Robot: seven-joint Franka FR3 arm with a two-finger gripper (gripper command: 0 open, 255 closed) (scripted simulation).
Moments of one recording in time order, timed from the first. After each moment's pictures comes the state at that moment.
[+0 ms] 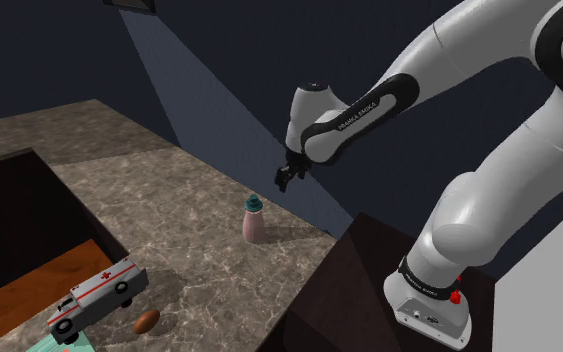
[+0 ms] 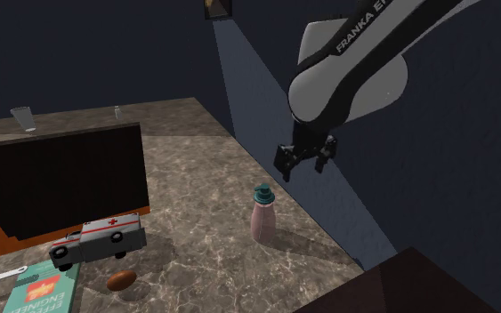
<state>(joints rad) -0.01 -0.22 0.02 -2.66 -0.13 2.57 0.20</state>
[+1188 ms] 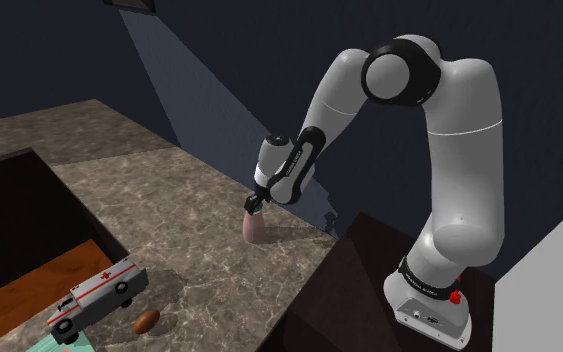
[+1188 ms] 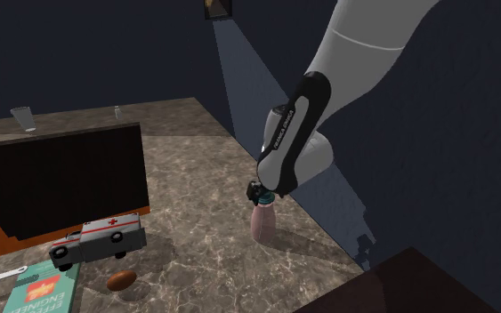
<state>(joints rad) 0.02 0.48 -0.01 -2.33 -0.21 3.03 0.26</state>
